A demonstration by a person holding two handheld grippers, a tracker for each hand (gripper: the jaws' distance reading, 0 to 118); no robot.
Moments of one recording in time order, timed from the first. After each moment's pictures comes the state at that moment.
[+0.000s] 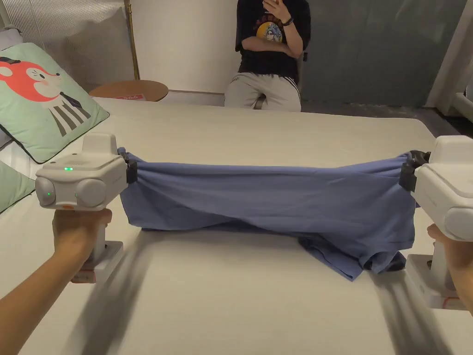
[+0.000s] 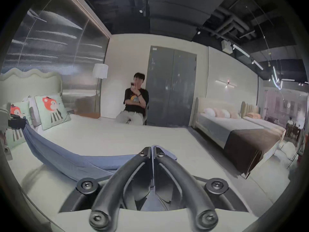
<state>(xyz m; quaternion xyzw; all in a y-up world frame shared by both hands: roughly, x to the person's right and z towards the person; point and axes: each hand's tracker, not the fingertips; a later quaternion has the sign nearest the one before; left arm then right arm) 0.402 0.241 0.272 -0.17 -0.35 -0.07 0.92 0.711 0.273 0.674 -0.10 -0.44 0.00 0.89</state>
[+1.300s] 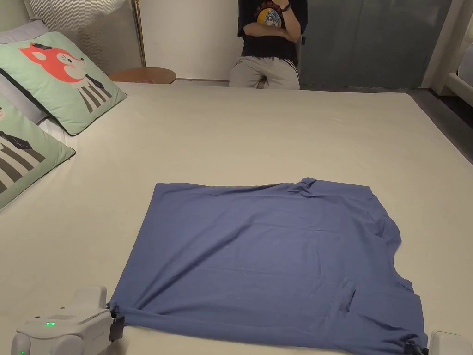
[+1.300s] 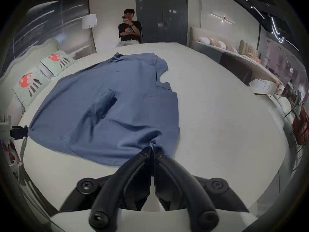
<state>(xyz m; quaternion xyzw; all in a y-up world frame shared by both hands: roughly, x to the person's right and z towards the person) 0.137 0.088 0.456 -0.39 -0.34 -0.16 0.84 0.462 0.088 0.903 -0.33 -0.43 -0.19 0.82</state>
